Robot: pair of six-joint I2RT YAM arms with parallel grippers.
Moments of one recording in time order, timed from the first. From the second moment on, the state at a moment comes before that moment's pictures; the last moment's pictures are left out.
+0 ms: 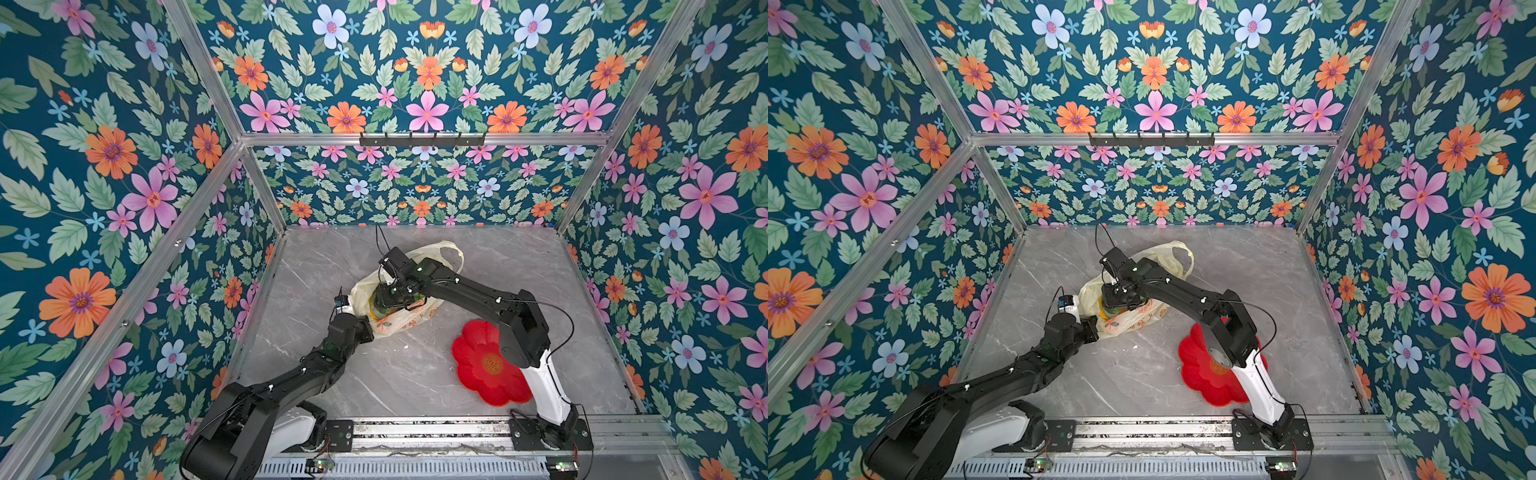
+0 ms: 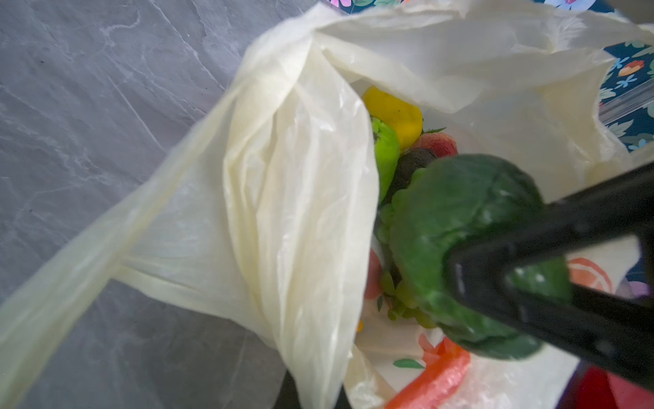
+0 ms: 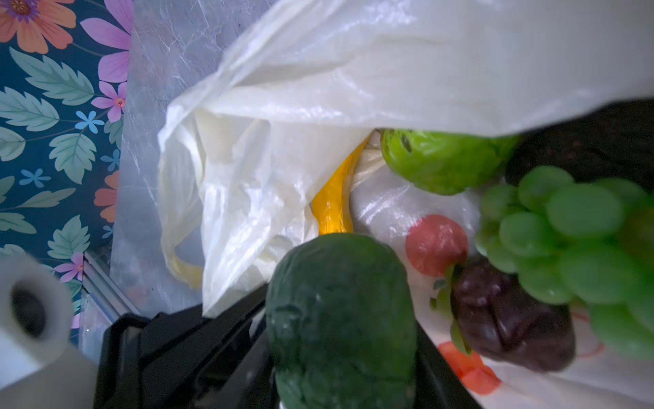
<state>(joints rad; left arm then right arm) -0.48 1.15 0.26 0.37 -0.13 -0.60 0.86 2.15 1.92 -0.79 -0.19 0.59</state>
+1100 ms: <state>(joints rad) -0.48 1.16 0.27 0.36 -0.14 -0.59 0.68 1.31 0.97 -1.00 -0.07 0.68</state>
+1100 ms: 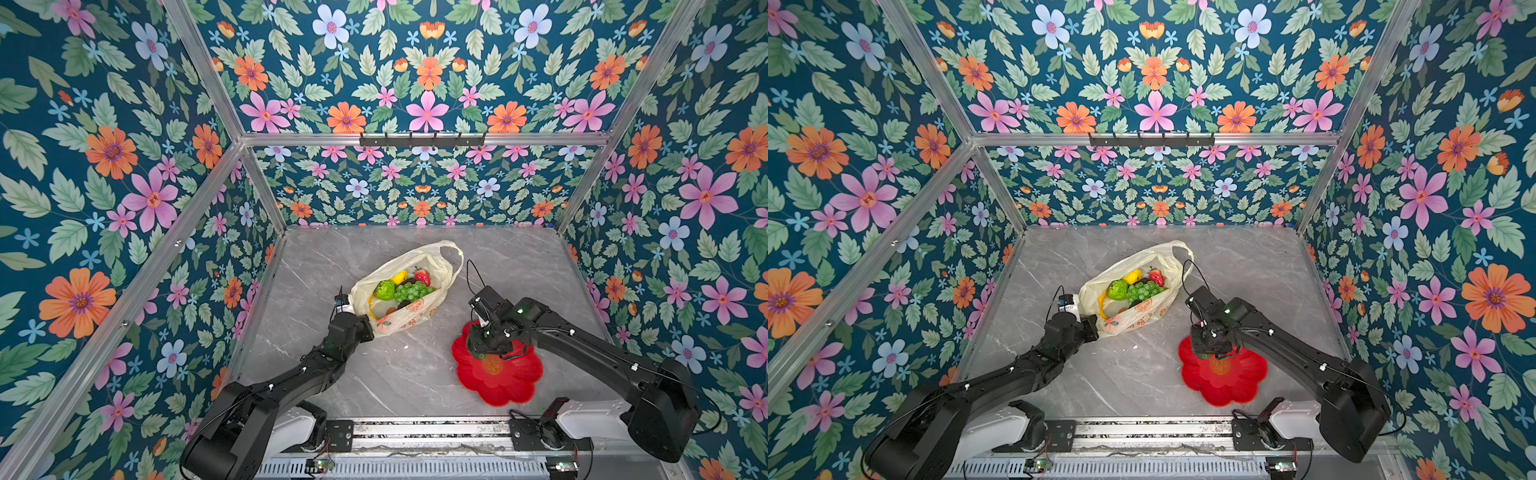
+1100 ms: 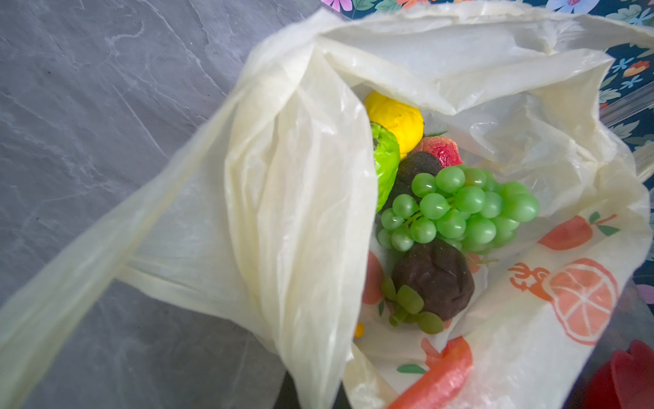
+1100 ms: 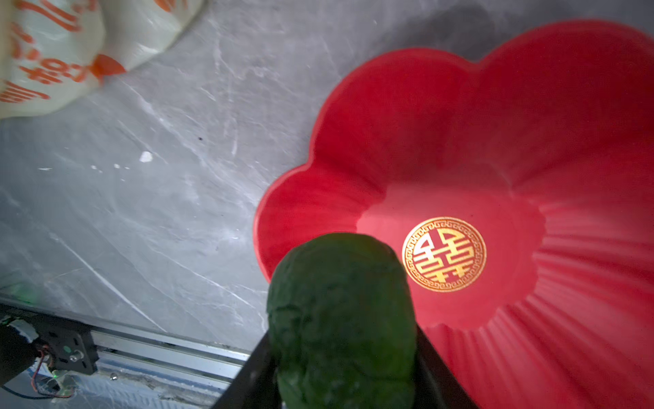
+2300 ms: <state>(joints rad) -0.48 1.17 0.27 0.36 -0.14 -0.59 0.74 1.41 0.80 -1.11 -0.14 0.81</state>
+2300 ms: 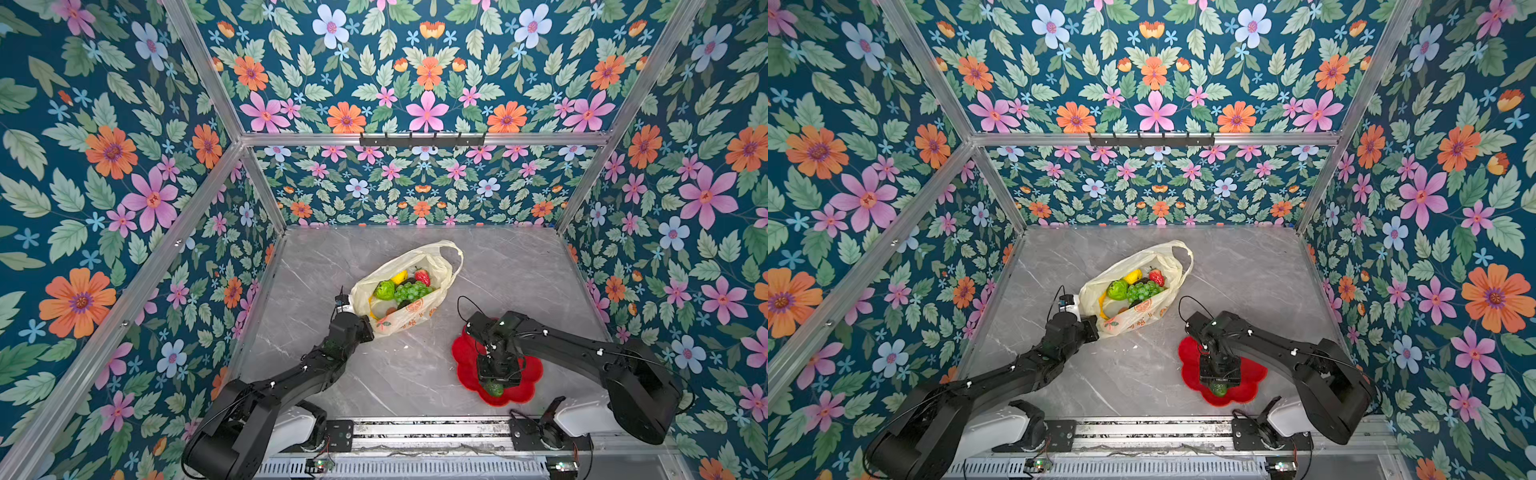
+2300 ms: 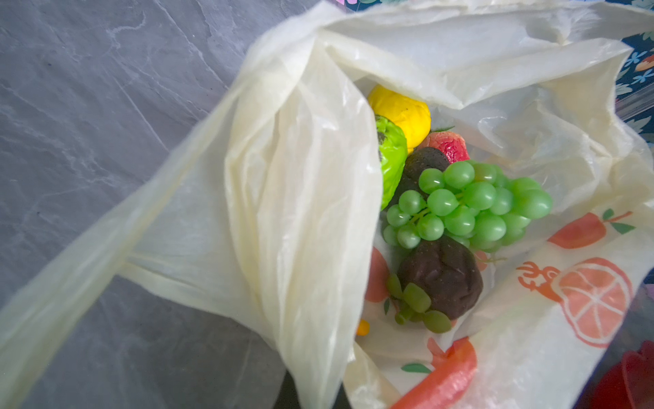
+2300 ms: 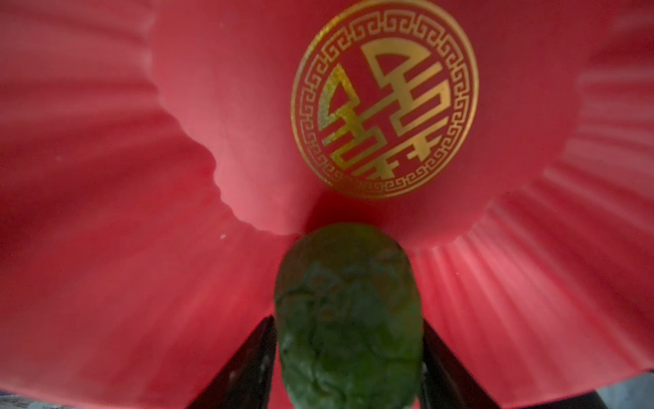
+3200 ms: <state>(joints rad) -0.48 1.15 0.27 0.36 -0.15 -0.59 0.75 1.39 1.14 -1.21 0.06 0.73</state>
